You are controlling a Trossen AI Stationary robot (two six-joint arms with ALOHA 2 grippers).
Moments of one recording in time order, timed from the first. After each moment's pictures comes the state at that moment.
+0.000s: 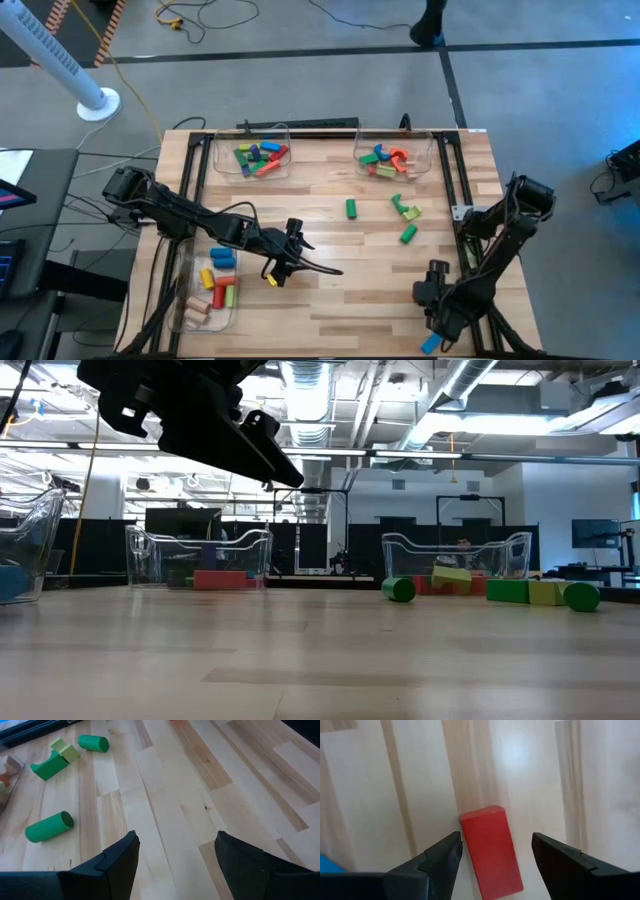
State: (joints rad) left arm -0.29 1.52 0.85 0.10 -0.15 0.17; right arm 1.02 1.59 0.91 -0.85 0.26 1.16
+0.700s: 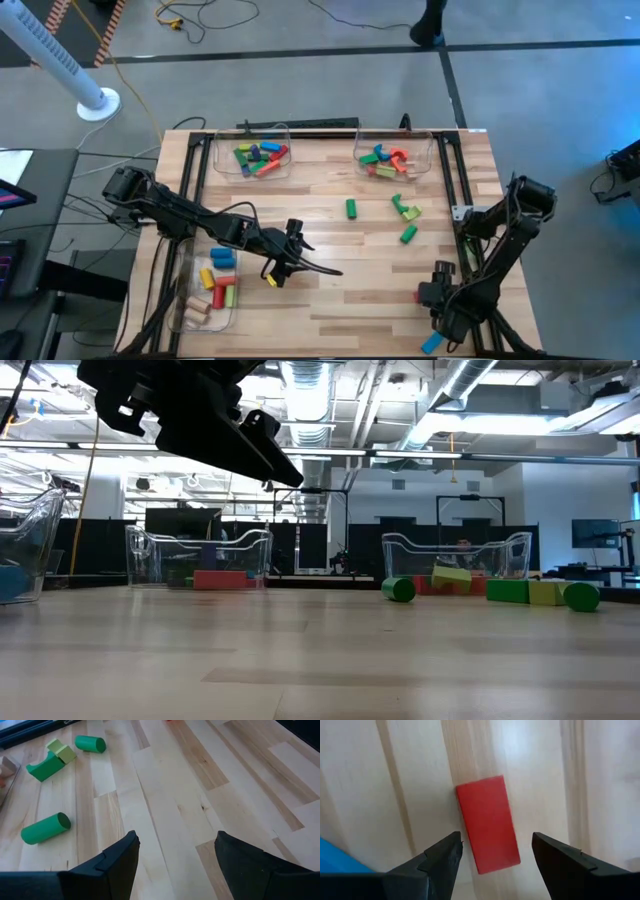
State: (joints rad) left arm -0.29 1.52 0.85 0.10 -0.14 0.18; right arm 1.07 1.59 0.91 -0.90 0.21 1.22
